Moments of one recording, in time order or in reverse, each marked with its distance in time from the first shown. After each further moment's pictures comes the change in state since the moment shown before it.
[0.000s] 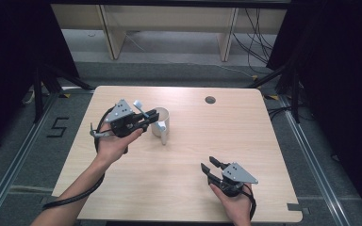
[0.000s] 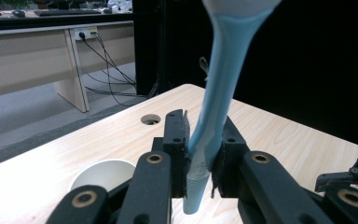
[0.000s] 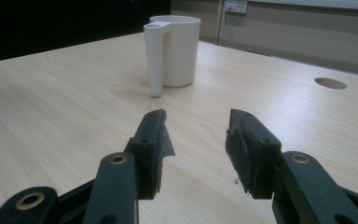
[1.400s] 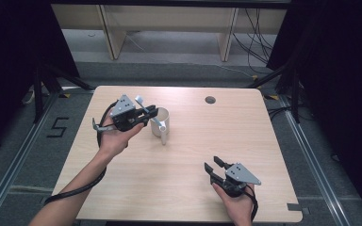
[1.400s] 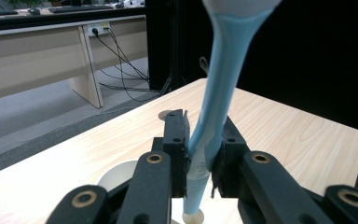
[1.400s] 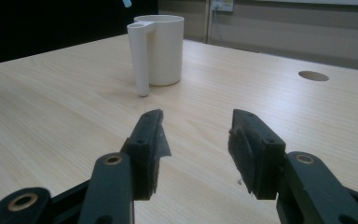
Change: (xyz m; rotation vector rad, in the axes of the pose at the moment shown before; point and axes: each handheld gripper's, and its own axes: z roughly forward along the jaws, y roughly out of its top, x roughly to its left) left arm 0.015 -0.004 0.016 0.031 0.044 0.020; right arm -0.005 -0.003 -0.005 -0.004 -0.044 0.033
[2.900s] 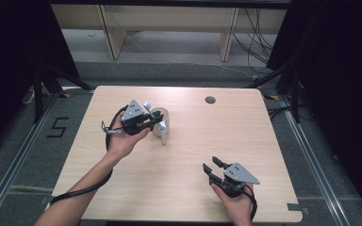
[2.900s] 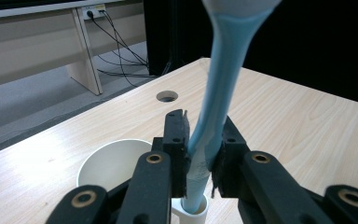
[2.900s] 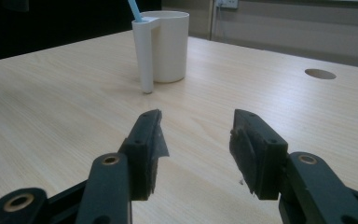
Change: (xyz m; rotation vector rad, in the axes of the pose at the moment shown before) left arm -0.002 -0.023 0.022 0.058 0.001 0.025; right arm 0.003 0.000 0.001 0.029 0.010 0.010
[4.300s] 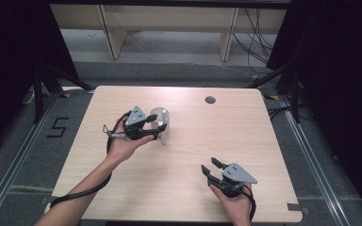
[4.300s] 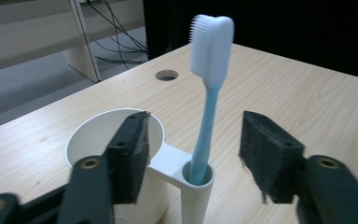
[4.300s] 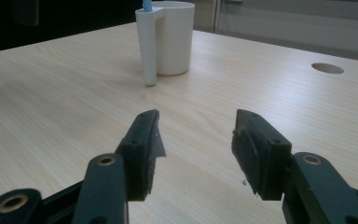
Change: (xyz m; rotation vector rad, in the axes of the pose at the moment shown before) left arm 0.001 -0.025 0.009 0.052 0.006 0.008; right arm 0.001 -0.002 0.003 0.026 0.005 -0.016
